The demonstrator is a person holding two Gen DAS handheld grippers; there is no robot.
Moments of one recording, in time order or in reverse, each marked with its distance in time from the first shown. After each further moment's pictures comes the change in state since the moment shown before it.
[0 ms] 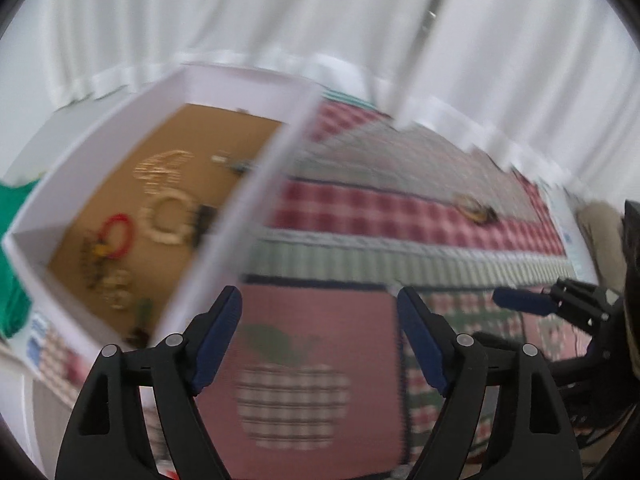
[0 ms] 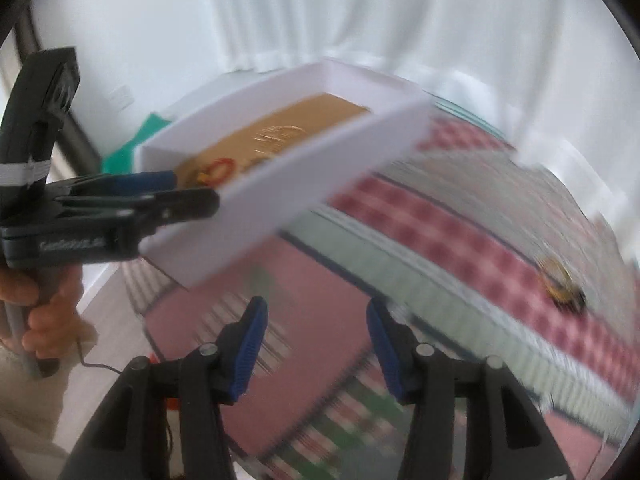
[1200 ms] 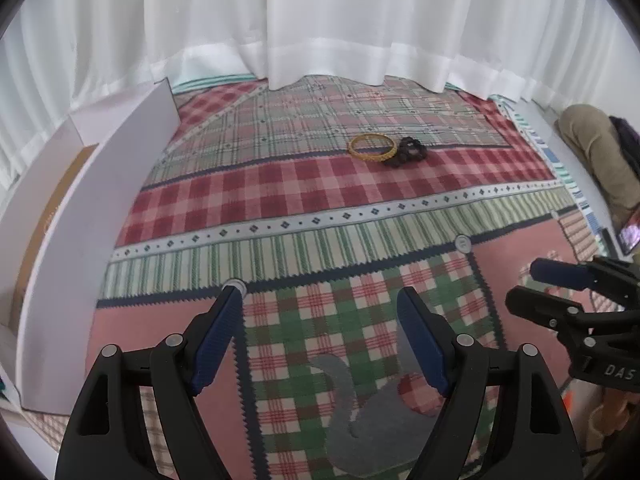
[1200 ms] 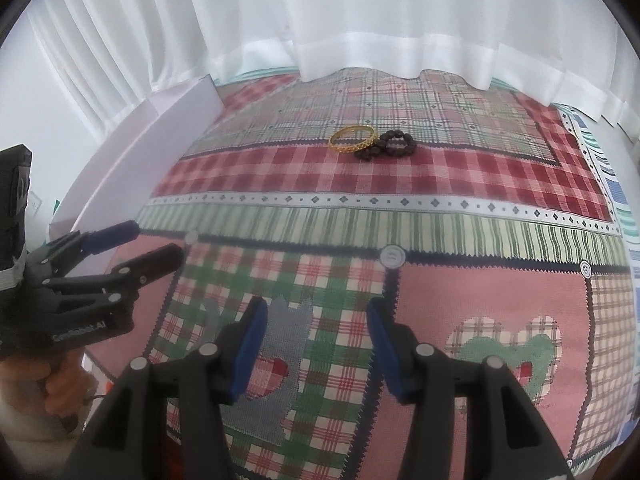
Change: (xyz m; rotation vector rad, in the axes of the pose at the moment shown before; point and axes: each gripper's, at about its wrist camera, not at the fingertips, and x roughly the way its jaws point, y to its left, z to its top) left arm 0.073 -0.176 -0.027 0.259 0.030 0.020; right arm -0.061 -0.177 -0.136 0.435 -0.023 -0.160
